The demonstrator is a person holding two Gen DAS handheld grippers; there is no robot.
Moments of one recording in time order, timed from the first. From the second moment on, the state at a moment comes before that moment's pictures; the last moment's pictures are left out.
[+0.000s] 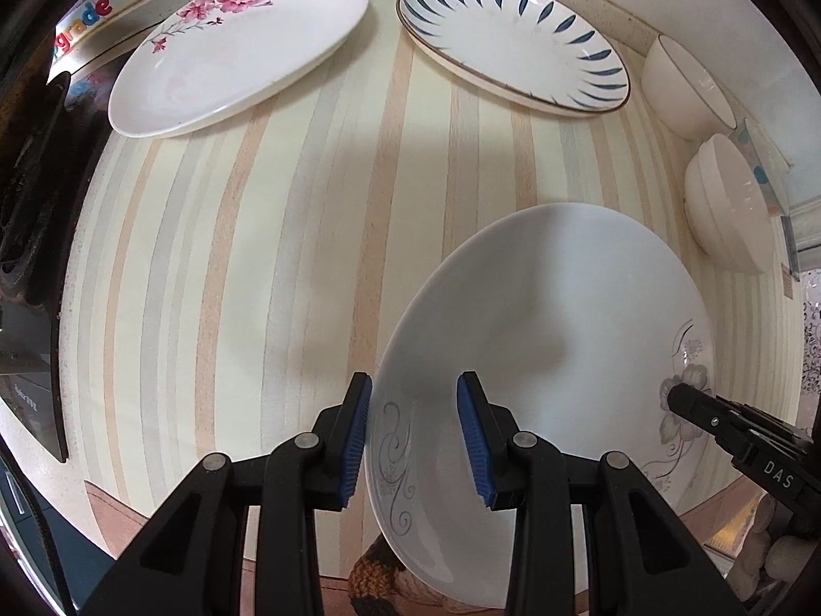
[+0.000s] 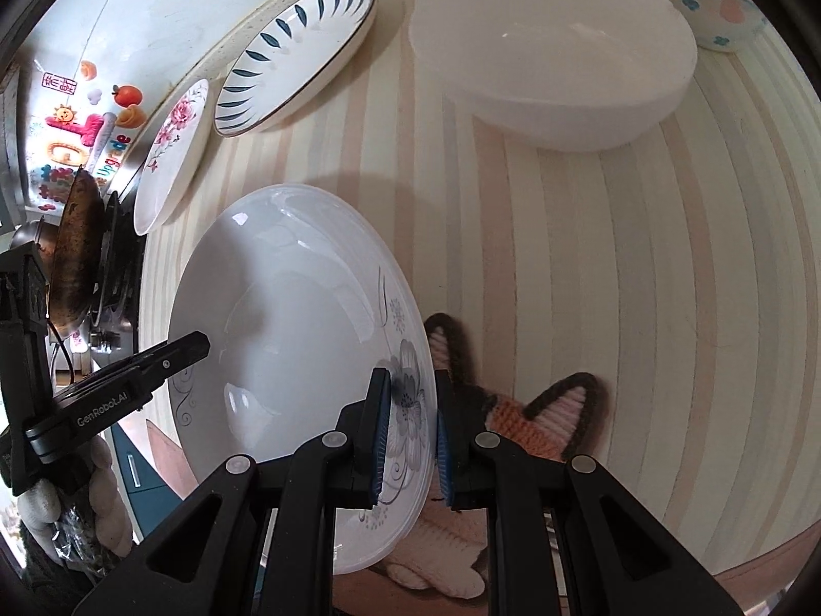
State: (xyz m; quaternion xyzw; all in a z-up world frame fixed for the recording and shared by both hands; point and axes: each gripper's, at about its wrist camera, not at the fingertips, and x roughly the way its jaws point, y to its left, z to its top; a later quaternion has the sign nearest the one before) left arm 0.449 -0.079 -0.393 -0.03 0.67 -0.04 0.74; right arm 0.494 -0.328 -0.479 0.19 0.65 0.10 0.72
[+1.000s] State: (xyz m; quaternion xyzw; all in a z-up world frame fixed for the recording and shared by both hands) left arm 0.578 0.089 -0.398 -0.16 0.61 0.09 0.77; right arm 0.763 -0.127 -0.413 0.10 0.57 0.22 0.79
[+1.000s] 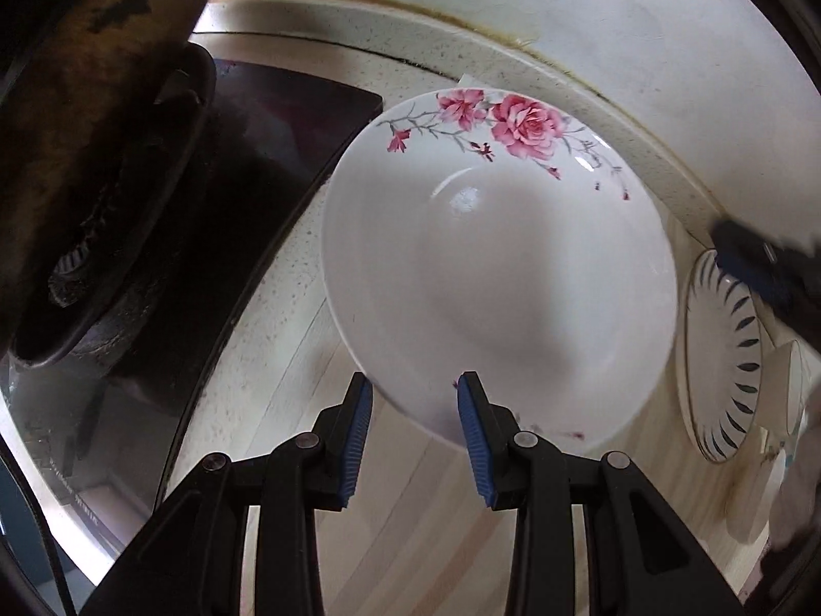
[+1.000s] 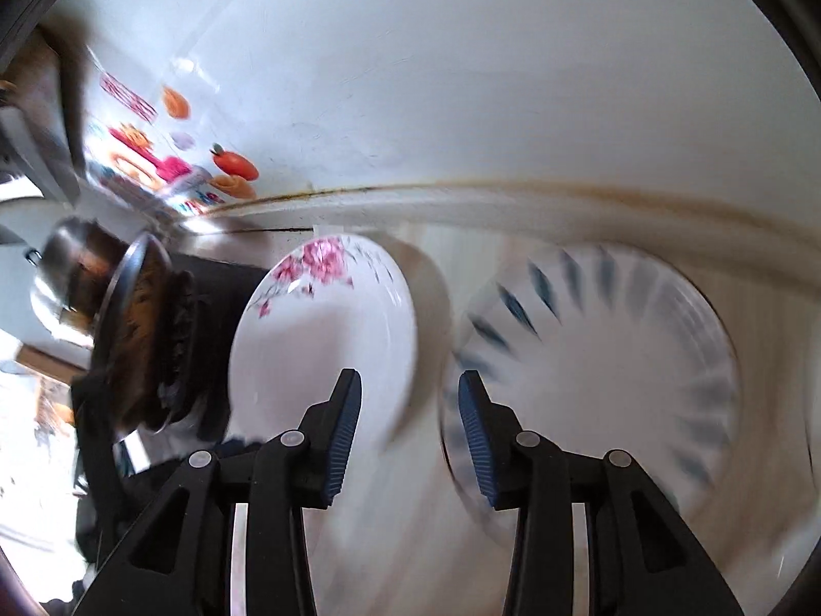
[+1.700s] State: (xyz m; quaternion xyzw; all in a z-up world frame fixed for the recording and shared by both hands) left arm 0.580 0.107 -0.411 -0.18 0.59 0.07 0.79; right arm 0.832 -0.070 -0.477 0.06 0.59 0.26 0.76
